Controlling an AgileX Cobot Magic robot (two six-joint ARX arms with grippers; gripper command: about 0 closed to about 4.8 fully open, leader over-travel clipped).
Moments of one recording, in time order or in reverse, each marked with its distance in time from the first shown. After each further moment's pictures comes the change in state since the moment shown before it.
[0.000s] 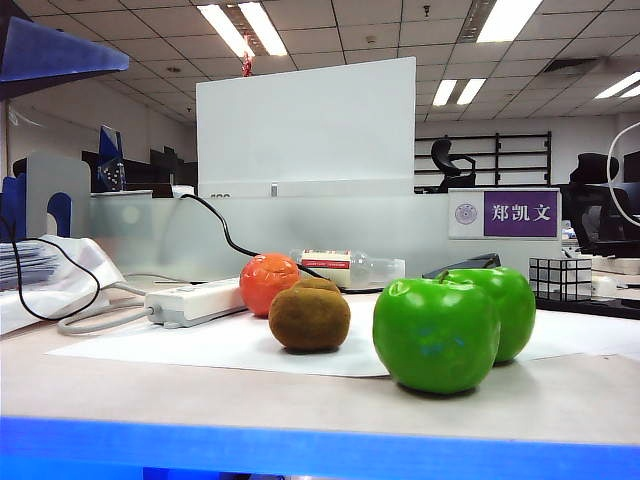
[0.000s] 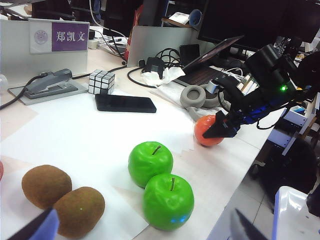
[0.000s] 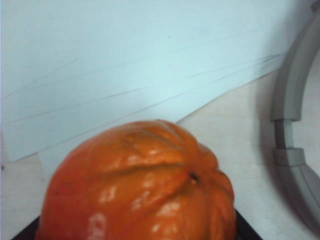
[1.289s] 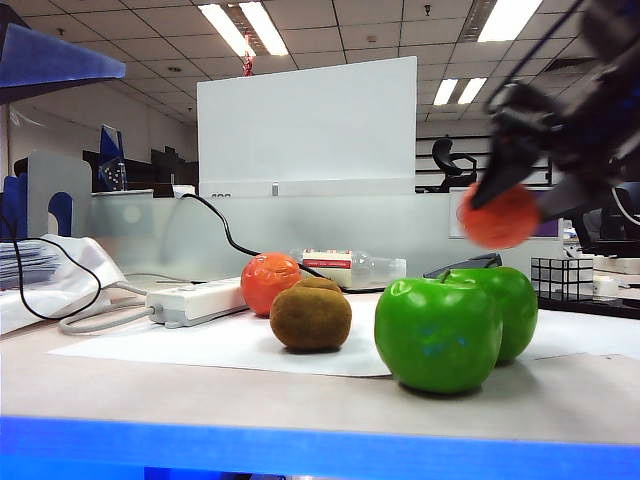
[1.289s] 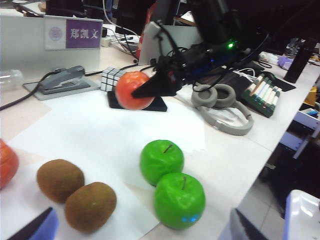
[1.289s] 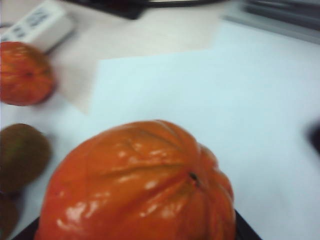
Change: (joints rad) left arm 0.000 0.000 0.000 -0.014 -0.048 0.000; right arm 0.279 0.544 0.536 0.264 -0.346 -0.030
